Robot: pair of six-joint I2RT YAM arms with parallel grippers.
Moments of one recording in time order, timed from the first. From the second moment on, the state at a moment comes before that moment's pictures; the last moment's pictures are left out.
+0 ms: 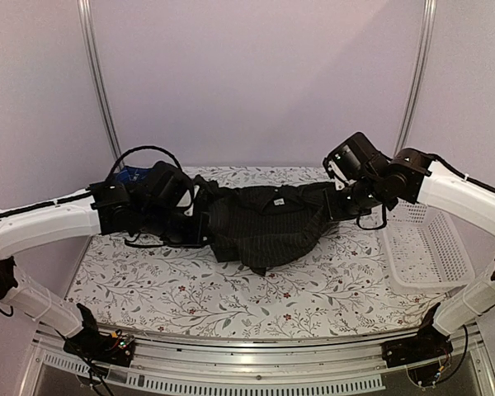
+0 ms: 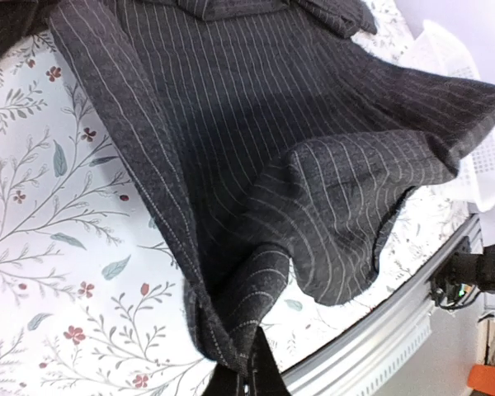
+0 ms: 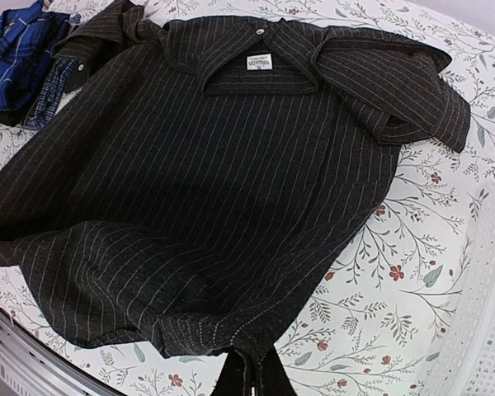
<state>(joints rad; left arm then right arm) -0.92 1.40 1.10 -0.57 -0.02 -0.71 0.82 1.43 1.37 -0.88 0.23 0.51</state>
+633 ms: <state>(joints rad) -0.71 1.36 1.03 -0.85 0.22 -0.50 0.94 1.27 0.82 -0.89 -0.01 0.59</state>
